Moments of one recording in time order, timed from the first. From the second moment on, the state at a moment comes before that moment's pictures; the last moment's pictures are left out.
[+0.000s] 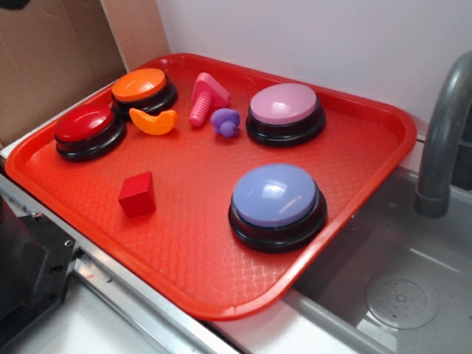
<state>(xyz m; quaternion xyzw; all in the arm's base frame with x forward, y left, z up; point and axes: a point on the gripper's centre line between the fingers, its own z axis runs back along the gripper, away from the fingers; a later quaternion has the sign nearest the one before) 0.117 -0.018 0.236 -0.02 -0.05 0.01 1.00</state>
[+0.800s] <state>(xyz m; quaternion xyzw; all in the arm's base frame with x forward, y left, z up) 0.171 -0.001 0.191 0.06 -0.05 -0.10 0.99</state>
